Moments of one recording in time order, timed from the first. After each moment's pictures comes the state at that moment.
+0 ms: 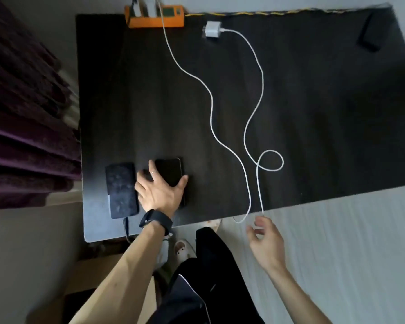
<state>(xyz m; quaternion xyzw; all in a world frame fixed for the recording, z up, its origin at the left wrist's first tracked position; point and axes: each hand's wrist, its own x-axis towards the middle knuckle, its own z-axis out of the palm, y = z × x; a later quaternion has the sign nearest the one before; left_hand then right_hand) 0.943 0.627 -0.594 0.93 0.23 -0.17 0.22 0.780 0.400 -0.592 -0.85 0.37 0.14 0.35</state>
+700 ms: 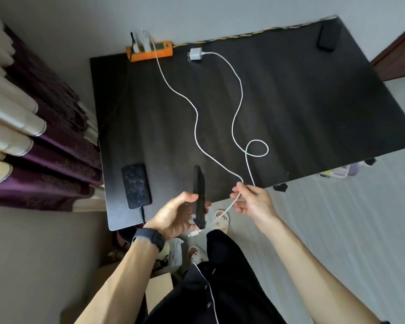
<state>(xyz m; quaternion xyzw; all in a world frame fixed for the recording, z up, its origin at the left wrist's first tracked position) 0.855 0.657 -0.503 0.43 0.20 -0.54 0.69 0.800 0.433 -0.512 -0.60 0.43 0.11 0.67</state>
